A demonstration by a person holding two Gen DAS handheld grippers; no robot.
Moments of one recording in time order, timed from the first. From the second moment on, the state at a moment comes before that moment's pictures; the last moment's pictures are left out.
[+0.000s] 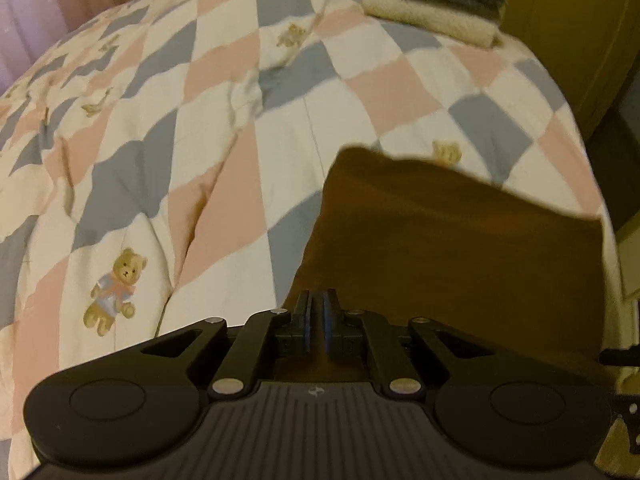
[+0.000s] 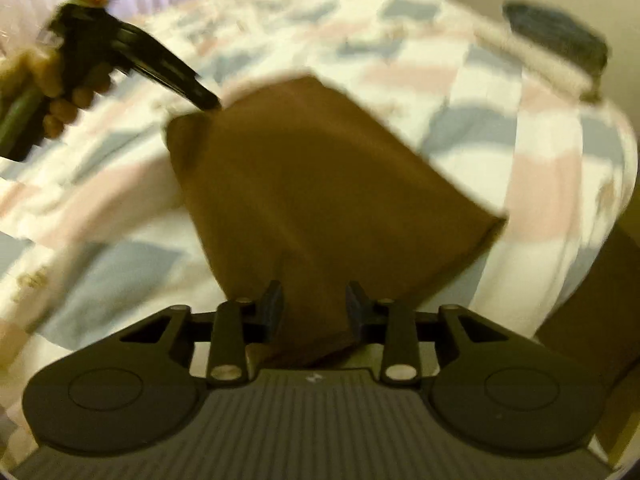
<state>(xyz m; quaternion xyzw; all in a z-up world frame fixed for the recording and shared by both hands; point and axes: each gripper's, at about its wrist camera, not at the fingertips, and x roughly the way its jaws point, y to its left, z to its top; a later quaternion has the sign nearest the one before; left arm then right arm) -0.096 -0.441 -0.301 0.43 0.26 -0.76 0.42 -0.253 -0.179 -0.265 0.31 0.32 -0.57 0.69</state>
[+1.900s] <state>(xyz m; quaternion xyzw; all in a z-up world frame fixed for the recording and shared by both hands) -0.141 -0.309 -0.209 0.54 0.25 -0.70 0.38 -0.290 -0.120 -0.145 0.49 0.19 -0.62 0.59</state>
